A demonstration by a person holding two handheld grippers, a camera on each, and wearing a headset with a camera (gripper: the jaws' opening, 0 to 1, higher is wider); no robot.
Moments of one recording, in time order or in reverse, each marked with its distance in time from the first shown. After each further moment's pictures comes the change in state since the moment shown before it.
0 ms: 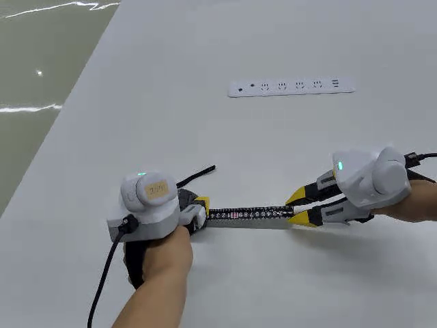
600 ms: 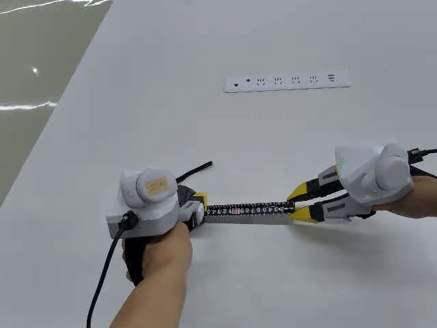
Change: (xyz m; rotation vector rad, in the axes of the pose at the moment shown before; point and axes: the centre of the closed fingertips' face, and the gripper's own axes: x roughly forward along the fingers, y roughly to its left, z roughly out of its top) left arm 0.003 0.000 0.000 0.015 -0.005 0.007; right arm -0.006 0.002 -0.005 0.006 0.001 -0.011
